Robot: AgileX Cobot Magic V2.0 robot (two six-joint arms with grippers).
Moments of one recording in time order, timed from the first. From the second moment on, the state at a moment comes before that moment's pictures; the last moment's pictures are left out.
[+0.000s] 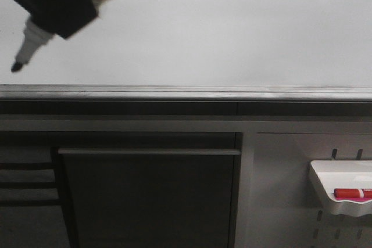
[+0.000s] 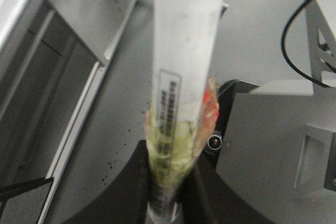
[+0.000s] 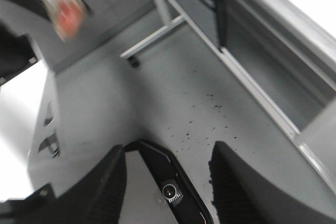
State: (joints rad) left arm -0.85 1.20 -1.12 -0.24 1.04 0.54; right arm 0.27 0.99 -0.99 0.71 1.15 -0.82
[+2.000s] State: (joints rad) left arm -1.04 1.30 -1.18 -0.13 1.13 0.53; right arm 0.69 1.30 -1.24 0.59 1.25 -0.87
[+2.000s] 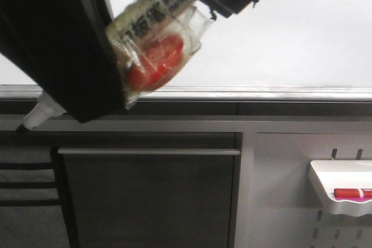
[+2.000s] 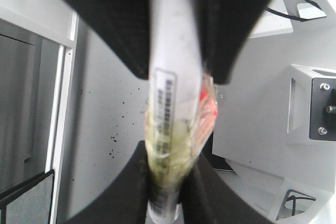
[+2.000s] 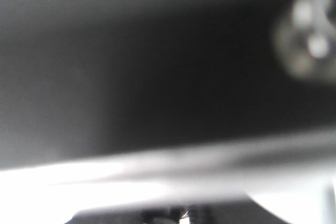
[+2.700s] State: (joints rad) left arm -1.04 1.31 -1.18 -0.13 1.13 0.52; right arm 0.69 1.30 -1.24 0.58 1.25 -0.87
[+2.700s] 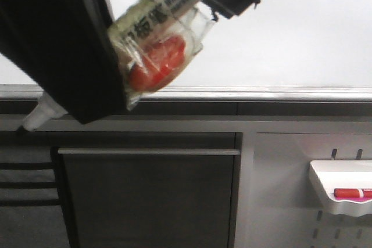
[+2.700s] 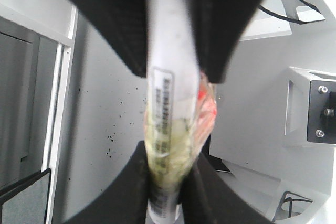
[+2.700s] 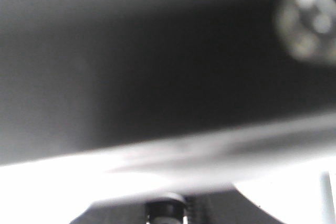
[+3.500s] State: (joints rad) left arm -1.02 1.15 -1.18 -0.13 1.01 0.50; right arm 0.57 1.22 -1.24 0.55 1.24 -0.87
